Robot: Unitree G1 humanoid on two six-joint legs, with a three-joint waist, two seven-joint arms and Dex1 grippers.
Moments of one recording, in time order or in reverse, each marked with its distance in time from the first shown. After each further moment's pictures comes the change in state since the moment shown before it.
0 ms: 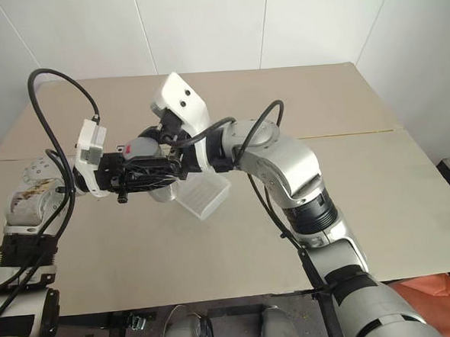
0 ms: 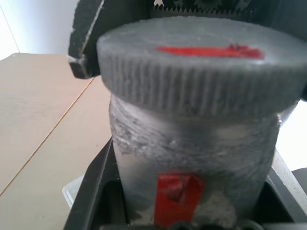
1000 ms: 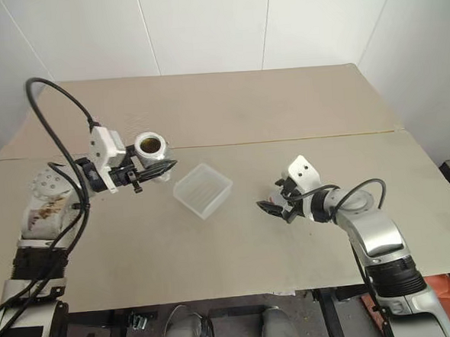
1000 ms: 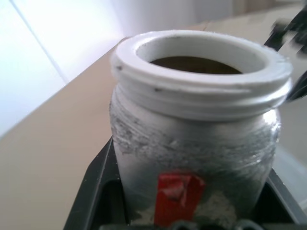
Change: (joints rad) left arm 0.089 -0.080 -0.010 -0.053 0.323 -0.303 0.471; right arm 0.615 -0.479 -0.112 -0.030 -0.212 -0.246 0.058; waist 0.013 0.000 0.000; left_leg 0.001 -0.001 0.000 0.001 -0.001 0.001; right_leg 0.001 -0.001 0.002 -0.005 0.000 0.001
